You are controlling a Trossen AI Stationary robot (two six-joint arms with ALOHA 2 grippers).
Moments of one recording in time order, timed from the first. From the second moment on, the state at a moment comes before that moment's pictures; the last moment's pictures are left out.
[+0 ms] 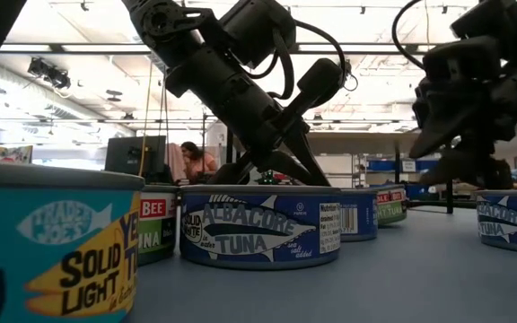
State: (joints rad) left arm -0.09 2.01 1.17 0.08 -0.03 -1.35; right arm 0.22 1.11 0.26 0.21 0.09 1.20
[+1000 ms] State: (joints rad) left arm -0.09 2.01 1.17 0.07 -0.03 -1.30; right arm 0.21 1.37 0.26 0.49 0.16 1.36
